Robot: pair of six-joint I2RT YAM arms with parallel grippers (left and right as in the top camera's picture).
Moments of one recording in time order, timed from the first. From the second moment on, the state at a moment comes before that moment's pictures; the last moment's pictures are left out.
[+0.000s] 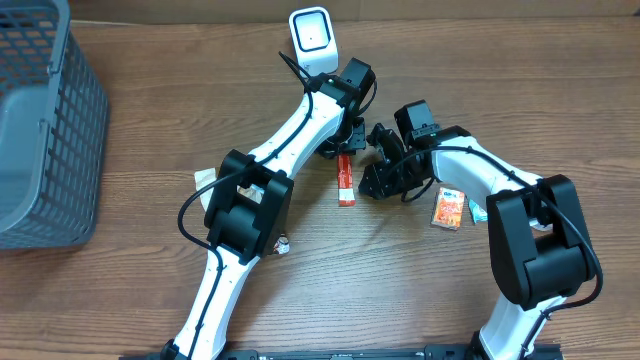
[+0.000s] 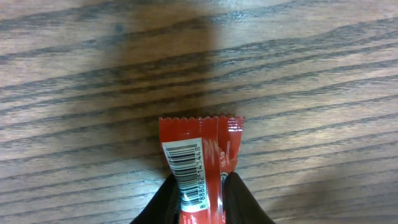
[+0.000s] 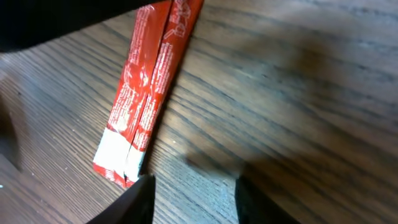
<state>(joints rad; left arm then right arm) -0.55 2.45 2.08 -1.05 0.05 -0.57 0.30 1.94 1.17 -0.60 -0.44 -0.04</state>
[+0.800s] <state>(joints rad) -0.52 2.45 2.07 -1.05 0.16 -0.58 0.31 1.93 1.14 -0.56 -0.51 -0.01</state>
